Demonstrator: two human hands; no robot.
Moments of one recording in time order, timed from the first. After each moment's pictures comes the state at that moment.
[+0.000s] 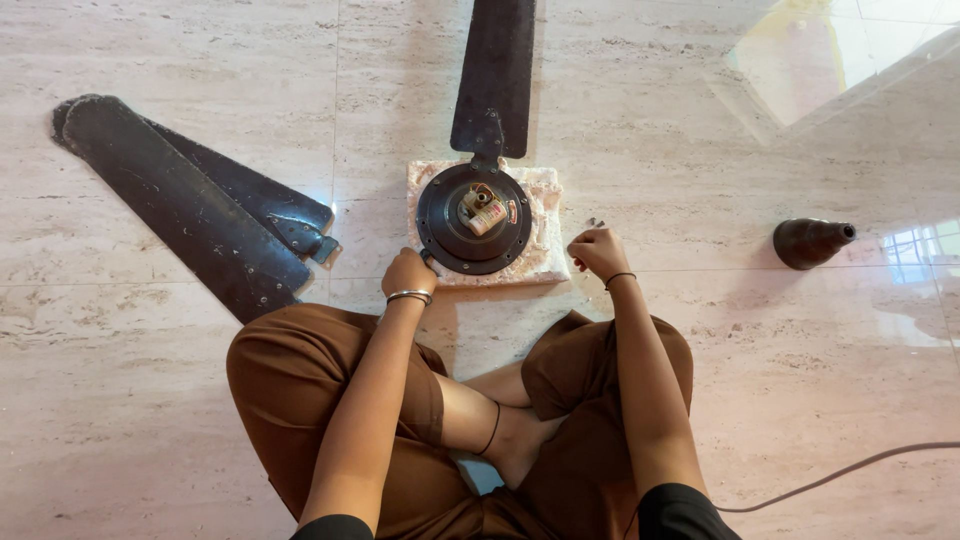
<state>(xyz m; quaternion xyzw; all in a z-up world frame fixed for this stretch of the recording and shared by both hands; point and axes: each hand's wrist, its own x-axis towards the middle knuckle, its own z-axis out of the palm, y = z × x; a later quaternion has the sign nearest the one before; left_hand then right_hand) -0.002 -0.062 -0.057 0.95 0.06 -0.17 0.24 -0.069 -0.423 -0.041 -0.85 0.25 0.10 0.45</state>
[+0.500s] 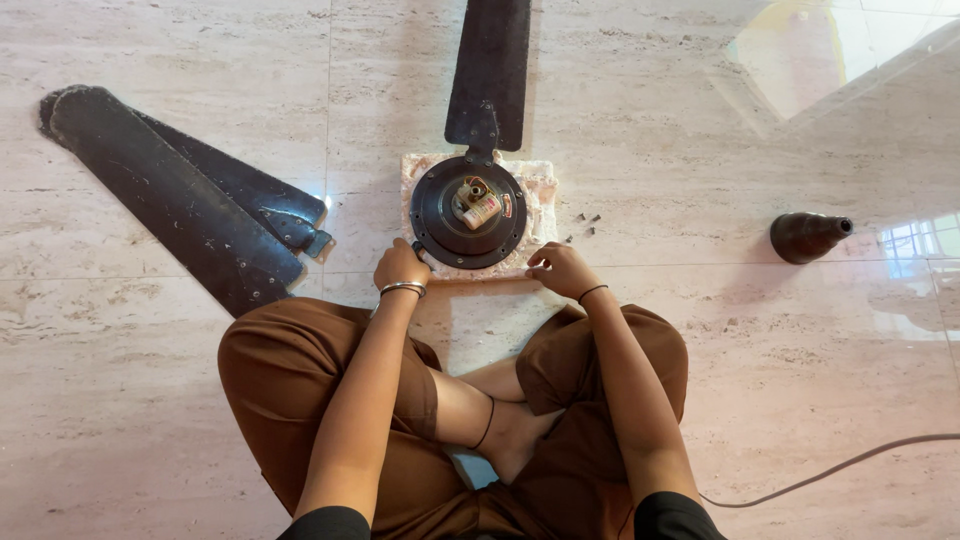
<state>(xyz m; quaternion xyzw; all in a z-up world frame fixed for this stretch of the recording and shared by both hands) -0.001 -0.063 -0.056 0.96 0.06 -0.17 0.22 -0.089 -0.370 -0.029 -0.94 0.01 0.13 0.33</state>
